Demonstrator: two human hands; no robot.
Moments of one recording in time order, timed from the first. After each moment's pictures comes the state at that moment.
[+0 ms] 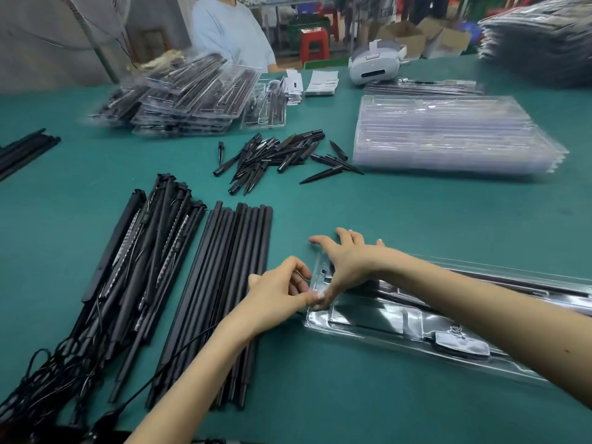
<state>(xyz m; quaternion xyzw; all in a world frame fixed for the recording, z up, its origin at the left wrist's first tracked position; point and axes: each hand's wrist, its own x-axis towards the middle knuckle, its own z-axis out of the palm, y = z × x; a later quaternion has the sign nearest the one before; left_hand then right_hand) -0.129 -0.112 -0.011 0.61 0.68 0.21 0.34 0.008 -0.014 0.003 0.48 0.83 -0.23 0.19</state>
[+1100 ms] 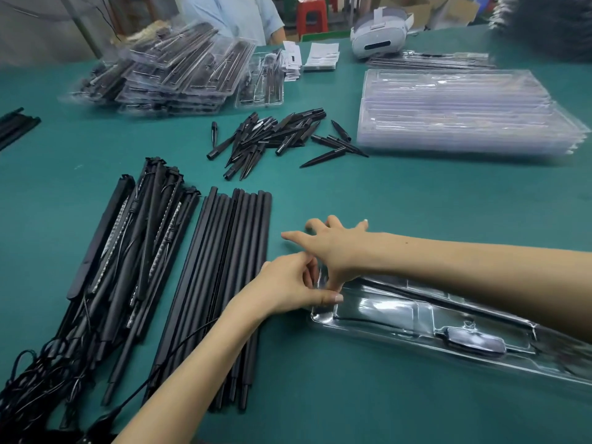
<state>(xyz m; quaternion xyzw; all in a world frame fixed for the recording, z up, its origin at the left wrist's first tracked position) -0.127 -0.086 -0.017 0.67 0.66 0.11 0.33 -0.021 -0.022 0.020 0.37 0.88 -0.12 0.26</state>
